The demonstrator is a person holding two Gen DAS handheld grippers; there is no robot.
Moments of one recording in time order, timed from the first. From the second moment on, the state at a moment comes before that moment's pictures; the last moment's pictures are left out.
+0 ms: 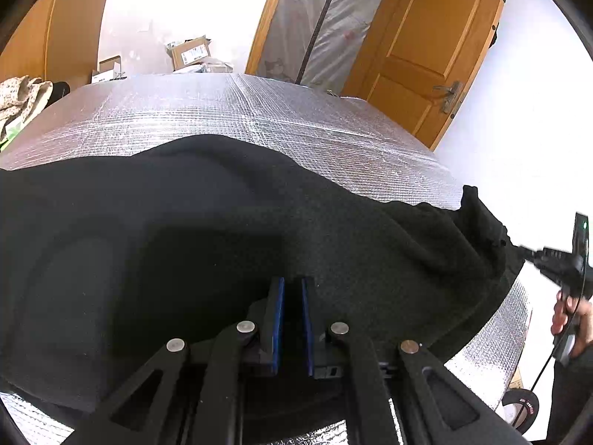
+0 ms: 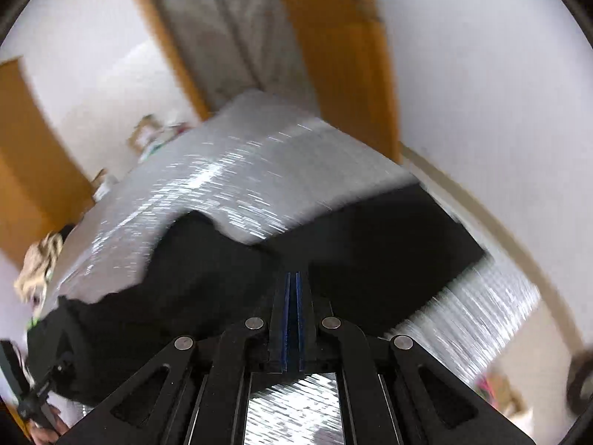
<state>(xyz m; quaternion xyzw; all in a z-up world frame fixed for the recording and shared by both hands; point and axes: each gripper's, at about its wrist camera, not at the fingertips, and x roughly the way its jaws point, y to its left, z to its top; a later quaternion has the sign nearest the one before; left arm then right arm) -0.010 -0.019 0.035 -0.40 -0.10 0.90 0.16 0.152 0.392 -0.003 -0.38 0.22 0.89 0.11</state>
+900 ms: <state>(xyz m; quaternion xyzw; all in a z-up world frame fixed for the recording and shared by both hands) -0.011 -0.028 0.032 -0.40 -0.12 0.89 0.16 0.110 0.360 -0.005 -0.35 0.34 0.87 -0.06</state>
